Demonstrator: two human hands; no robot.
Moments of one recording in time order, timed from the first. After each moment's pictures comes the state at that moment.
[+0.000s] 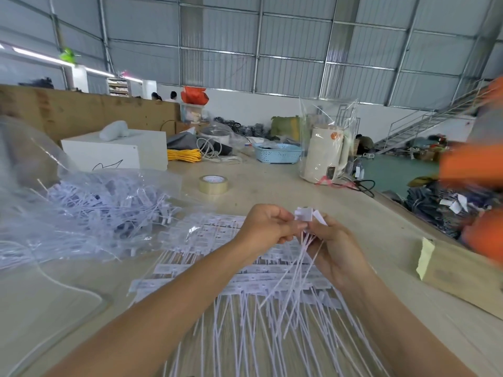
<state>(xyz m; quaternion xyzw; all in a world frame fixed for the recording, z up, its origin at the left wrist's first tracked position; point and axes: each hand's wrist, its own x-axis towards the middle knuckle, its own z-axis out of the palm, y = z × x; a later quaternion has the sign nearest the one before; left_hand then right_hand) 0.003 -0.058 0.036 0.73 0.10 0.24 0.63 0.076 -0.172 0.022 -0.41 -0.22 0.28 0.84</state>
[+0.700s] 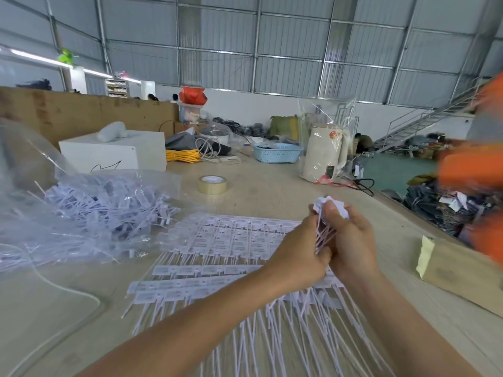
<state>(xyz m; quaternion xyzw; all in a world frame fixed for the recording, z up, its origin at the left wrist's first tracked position) -0.002 -0.110 0.026 0.88 0.00 0.23 0.42 0.072 -0.181 0.030 -0.46 -0.21 0.09 0.86</state>
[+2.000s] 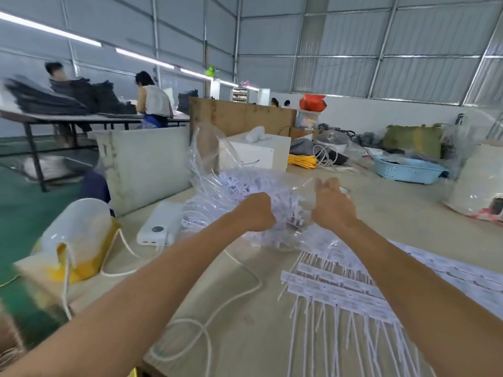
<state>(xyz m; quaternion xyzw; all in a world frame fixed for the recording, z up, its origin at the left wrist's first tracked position) -0.164 0.122 0.048 0.87 0.42 0.16 0.20 -0.015 0.058 0.056 -0.85 -0.50 -0.10 0.12</state>
